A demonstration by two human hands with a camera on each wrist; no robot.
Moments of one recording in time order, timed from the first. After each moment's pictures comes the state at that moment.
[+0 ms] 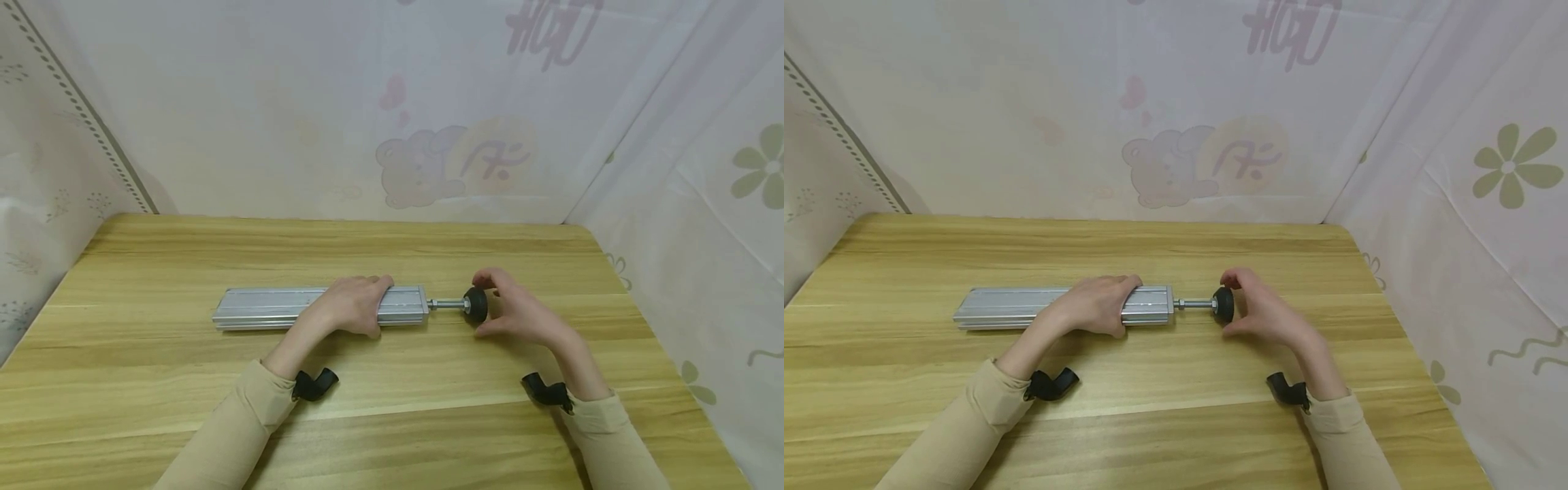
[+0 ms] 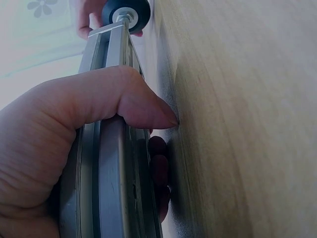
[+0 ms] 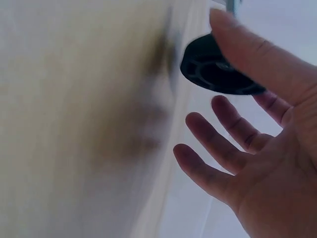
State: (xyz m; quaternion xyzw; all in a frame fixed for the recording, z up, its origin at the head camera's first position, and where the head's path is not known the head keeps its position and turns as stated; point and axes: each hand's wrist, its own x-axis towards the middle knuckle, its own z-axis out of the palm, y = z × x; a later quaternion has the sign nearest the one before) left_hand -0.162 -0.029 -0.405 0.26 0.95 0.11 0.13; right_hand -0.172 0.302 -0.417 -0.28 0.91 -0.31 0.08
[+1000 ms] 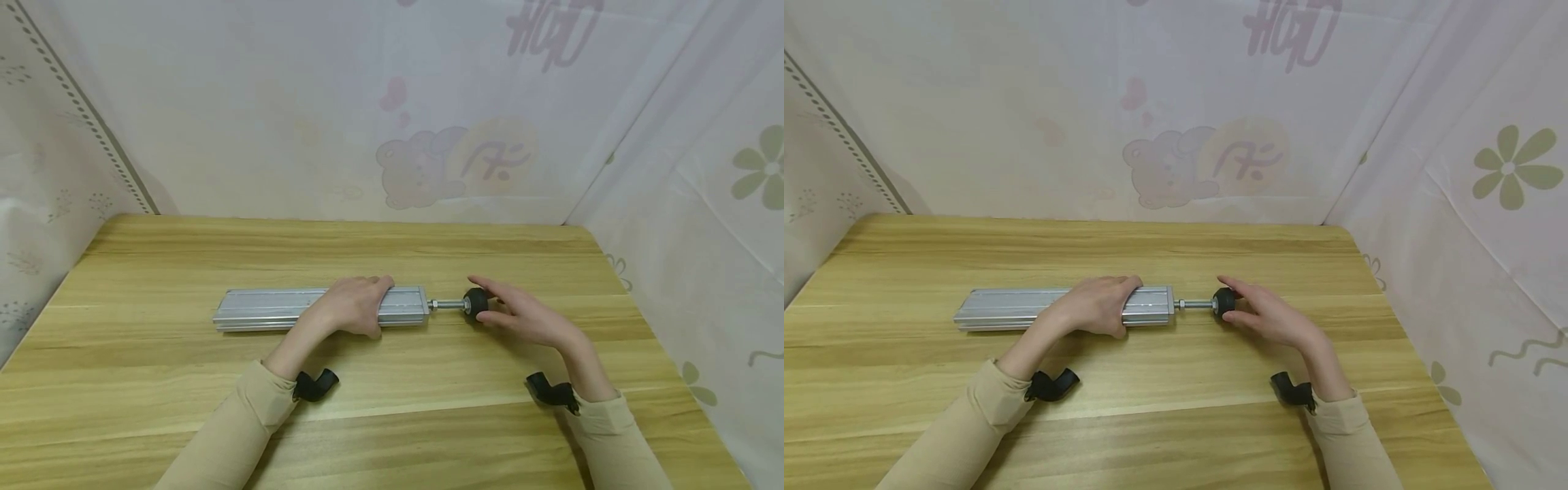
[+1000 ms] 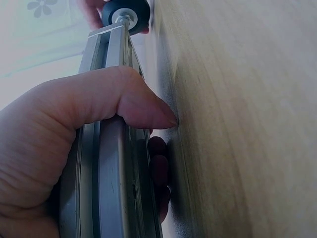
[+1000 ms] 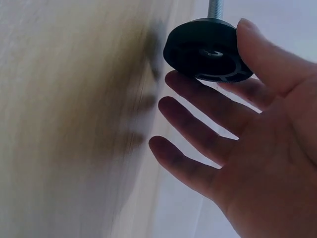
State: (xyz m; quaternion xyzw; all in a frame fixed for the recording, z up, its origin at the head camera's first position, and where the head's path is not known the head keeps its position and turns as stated) left_hand -0.162 -0.029 -0.405 0.25 0.95 0.11 0.13; right_hand -0.168 0.309 -0.413 -0.27 0.91 -0.29 0.14
